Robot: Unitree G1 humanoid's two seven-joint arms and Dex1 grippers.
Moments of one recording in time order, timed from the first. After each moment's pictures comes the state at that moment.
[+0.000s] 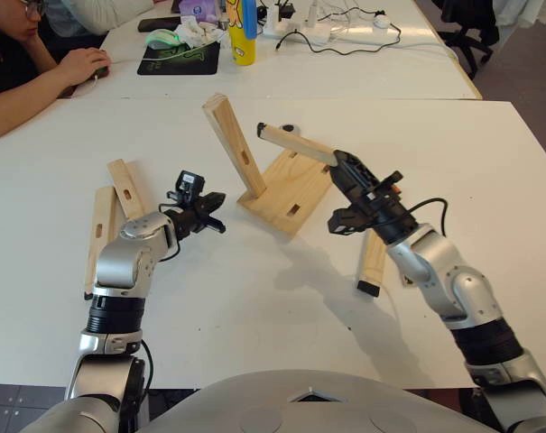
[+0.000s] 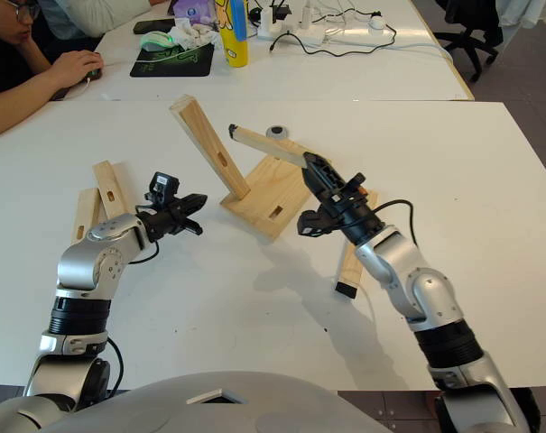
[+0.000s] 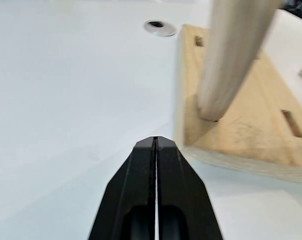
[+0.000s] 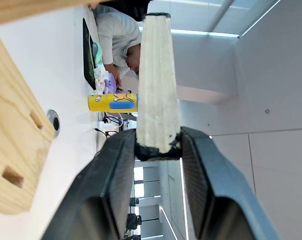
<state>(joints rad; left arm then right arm) -0.24 0.34 0.01 -0.01 -0.29 0.70 -0.44 -0.09 -0.57 0.27 -0.21 -0.99 -0.26 -0.06</state>
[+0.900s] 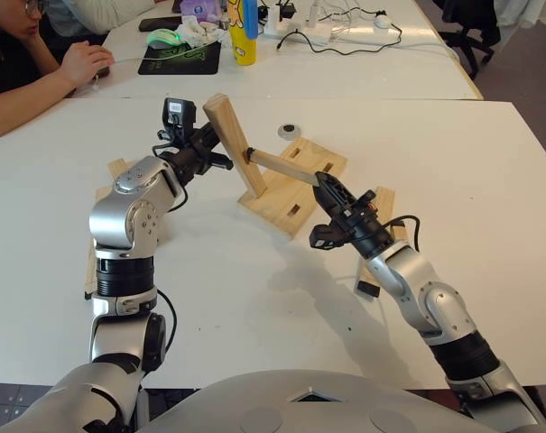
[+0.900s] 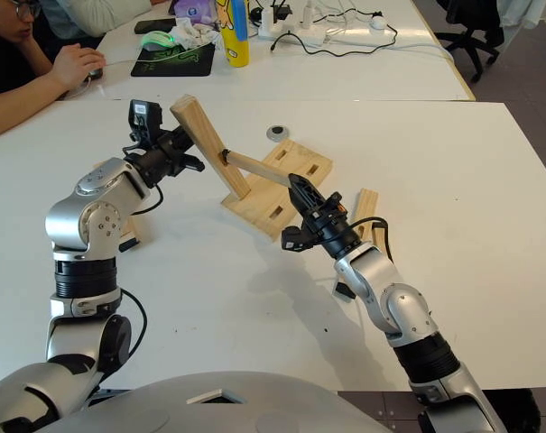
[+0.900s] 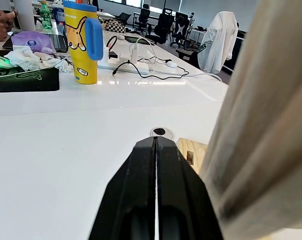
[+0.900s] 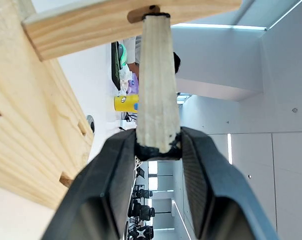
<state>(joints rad) -0.49 0.24 0.11 -0.10 -0.39 0.76 -0.30 -0.03 -0.51 0.33 -0.23 -1.09 -0.17 -0.02</state>
